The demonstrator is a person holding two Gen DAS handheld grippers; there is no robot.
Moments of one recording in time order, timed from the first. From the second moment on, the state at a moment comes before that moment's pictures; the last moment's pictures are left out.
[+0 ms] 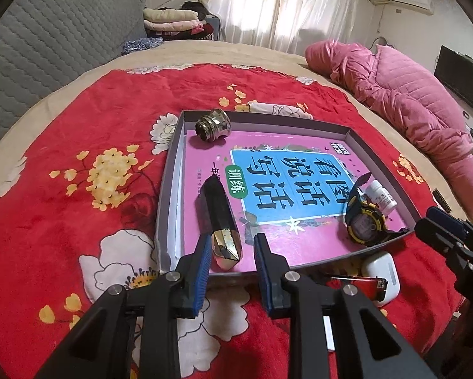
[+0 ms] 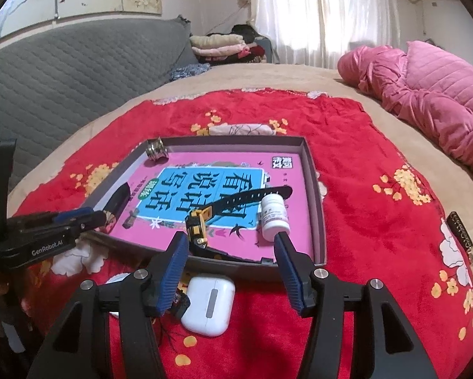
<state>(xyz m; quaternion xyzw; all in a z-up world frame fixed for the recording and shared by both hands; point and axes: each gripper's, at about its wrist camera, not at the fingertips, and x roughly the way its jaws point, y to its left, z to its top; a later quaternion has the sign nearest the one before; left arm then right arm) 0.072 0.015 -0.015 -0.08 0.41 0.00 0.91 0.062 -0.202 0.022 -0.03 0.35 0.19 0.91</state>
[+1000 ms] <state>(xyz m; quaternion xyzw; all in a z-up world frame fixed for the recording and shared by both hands) 0.056 -0.001 0.008 -0.05 0.40 0.00 0.92 0.049 -0.213 0.039 -0.04 0.33 0.17 0.93</state>
